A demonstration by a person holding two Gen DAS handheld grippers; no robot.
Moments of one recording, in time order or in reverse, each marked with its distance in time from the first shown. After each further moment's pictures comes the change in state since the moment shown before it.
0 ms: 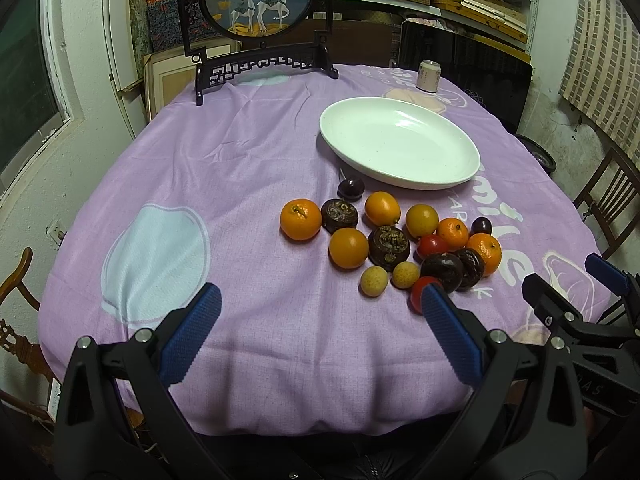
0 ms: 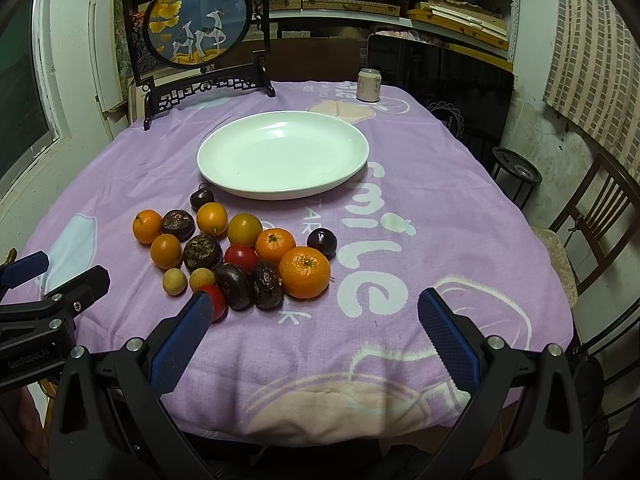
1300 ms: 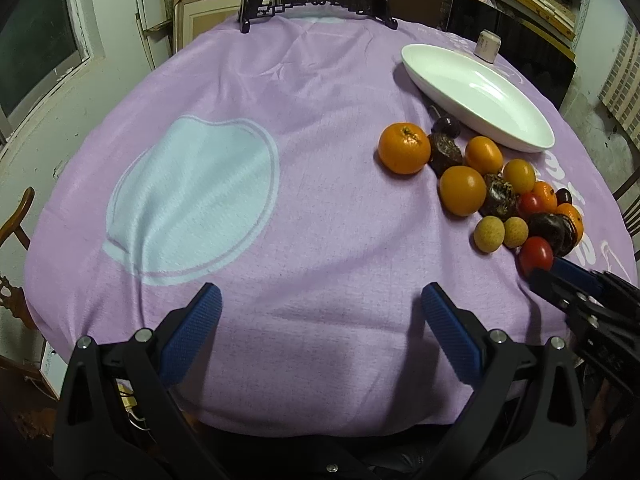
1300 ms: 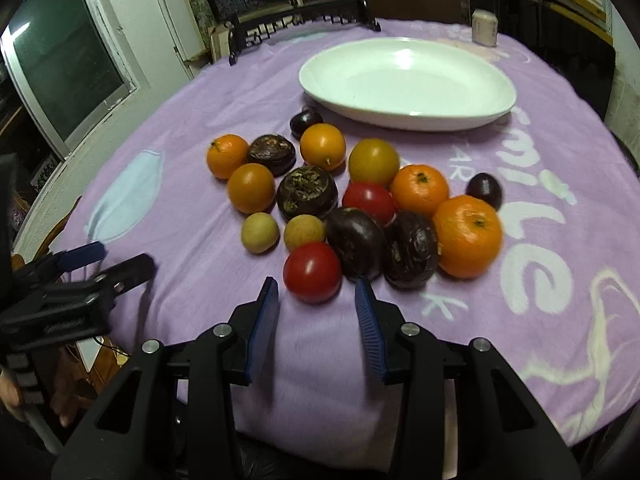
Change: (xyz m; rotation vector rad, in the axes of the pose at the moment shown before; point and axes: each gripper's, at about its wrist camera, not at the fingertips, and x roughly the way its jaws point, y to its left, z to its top) left arm 0.052 0.070 -0.039 -0.129 0.159 0.038; right arm 0.076 0.047 -0.013 -0.090 0.210 0.364
